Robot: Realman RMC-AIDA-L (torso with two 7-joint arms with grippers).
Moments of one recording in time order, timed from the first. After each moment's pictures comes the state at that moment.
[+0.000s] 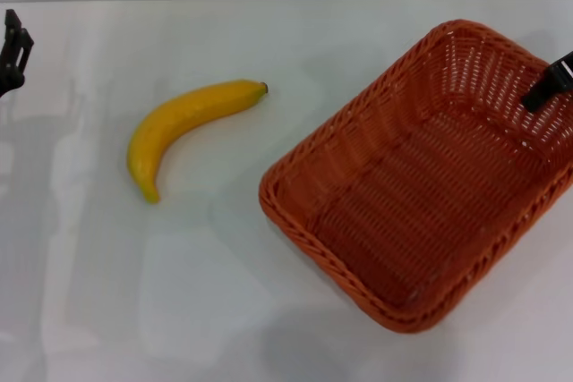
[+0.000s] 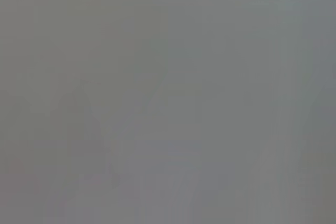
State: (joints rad) left arm -0.49 -2.08 2.80 0.16 -1.67 1.27 0.02; right arm 1.00 1.85 -0.82 -0.72 -2.72 -1.58 2.37
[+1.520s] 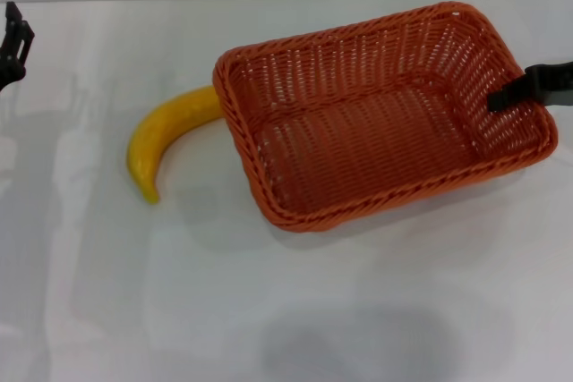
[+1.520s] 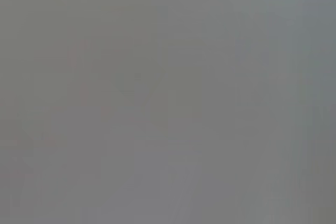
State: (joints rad) left arm -0.51 -2.08 2.79 0.16 -1.68 1.27 0.02; right arm 0.83 1.87 -0.66 -0.58 -2.40 -1.41 2.38
